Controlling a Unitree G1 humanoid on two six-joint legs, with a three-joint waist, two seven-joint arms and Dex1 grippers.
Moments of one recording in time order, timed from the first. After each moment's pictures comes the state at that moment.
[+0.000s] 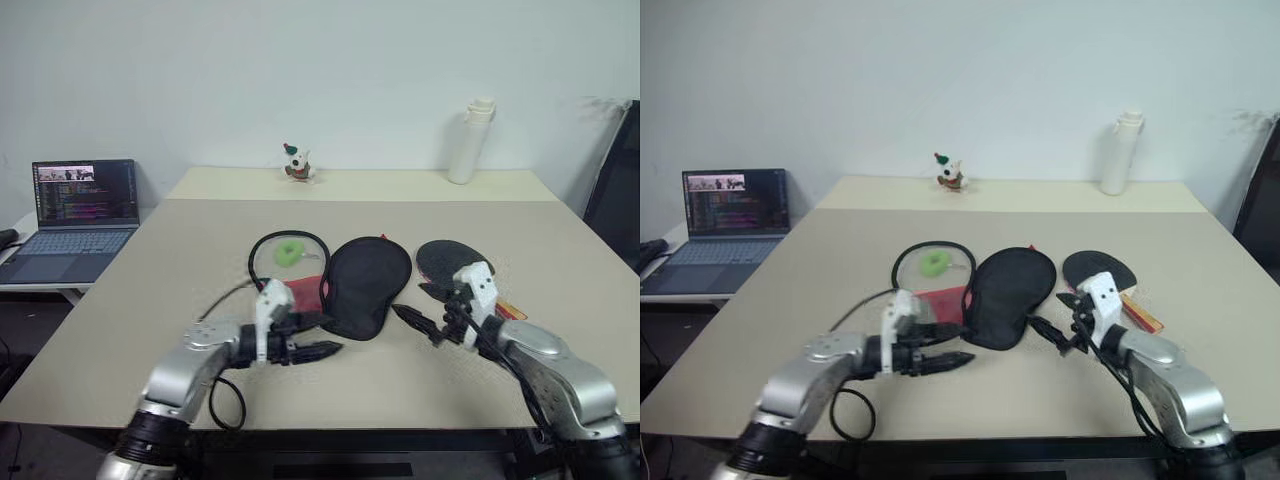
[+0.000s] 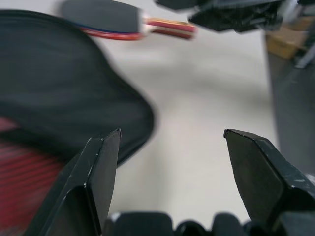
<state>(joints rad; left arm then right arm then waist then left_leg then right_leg) -0.36 0.57 -0.02 -0.06 -0.42 0.52 -1.08 -0.33 -0.42 -0.02 -0.29 0.49 0.73 0.51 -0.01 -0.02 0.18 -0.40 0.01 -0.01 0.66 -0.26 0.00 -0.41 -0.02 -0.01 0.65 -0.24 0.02</state>
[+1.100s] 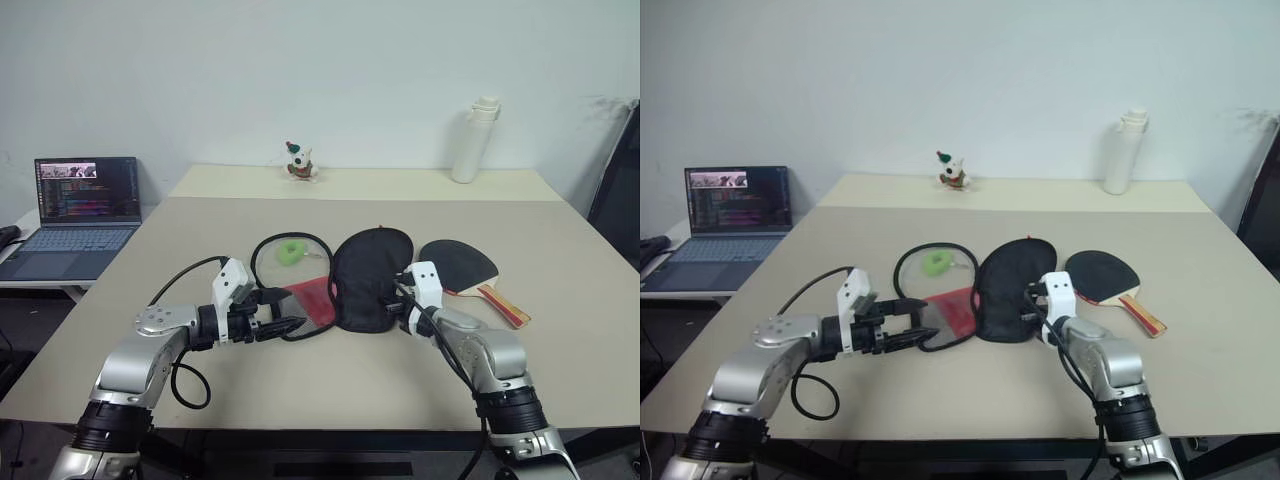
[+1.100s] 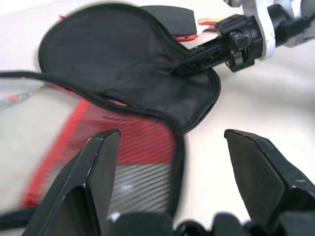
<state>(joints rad) -0.42 0.67 0.01 0.02 -0.40 0.43 -1.09 -0.53 -0.18 -0.02 0.01 0.34 0.93 0.24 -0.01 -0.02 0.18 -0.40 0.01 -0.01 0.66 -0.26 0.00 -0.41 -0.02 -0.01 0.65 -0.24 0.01</state>
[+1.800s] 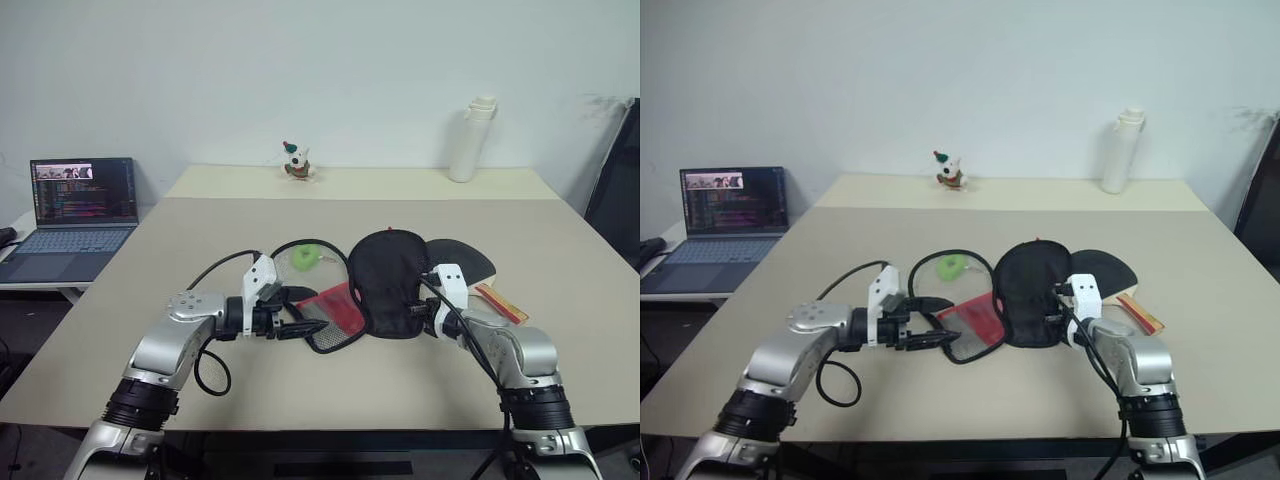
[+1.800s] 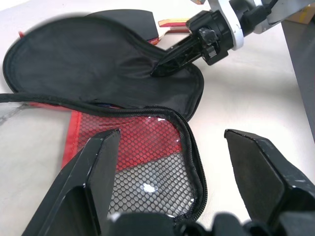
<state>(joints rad) -0.51 0.62 -0.10 0.07 -0.36 0.38 -1.15 -0.52 -0.25 -0.08 0.00 0.34 1.00 0.26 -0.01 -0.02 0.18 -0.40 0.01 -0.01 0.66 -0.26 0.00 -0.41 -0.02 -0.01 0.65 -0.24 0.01</state>
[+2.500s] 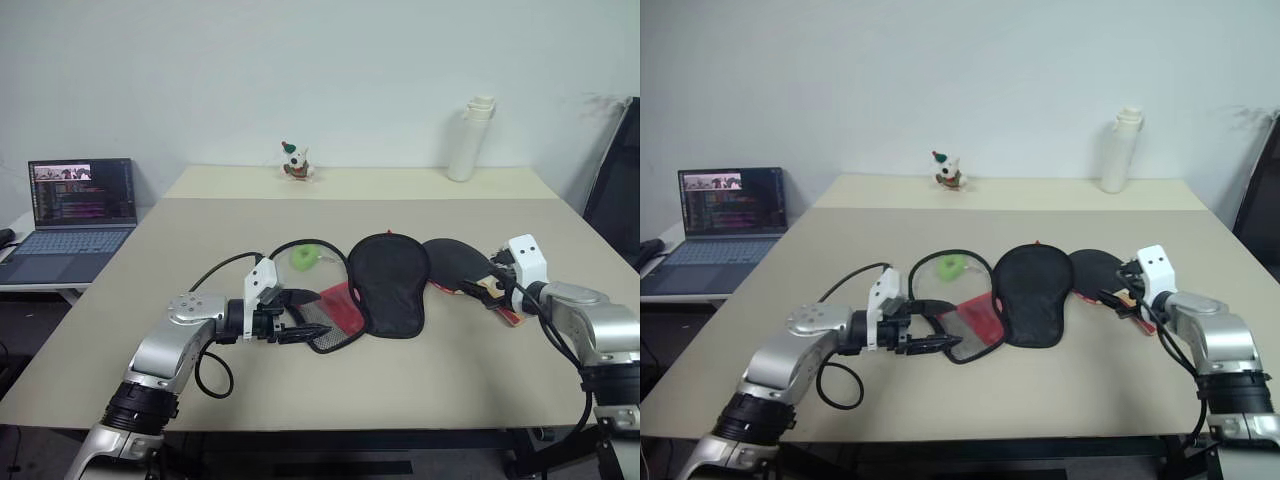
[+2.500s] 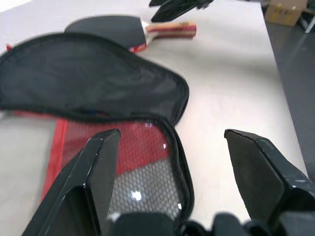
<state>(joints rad) -0.53 0.62 -0.09 0.04 -0.39 0.38 -1.17 -0.64 -0.67 -0.10 0.34 0.27 0.72 0.58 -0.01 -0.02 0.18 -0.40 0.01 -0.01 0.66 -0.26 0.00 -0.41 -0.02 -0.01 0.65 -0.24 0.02</state>
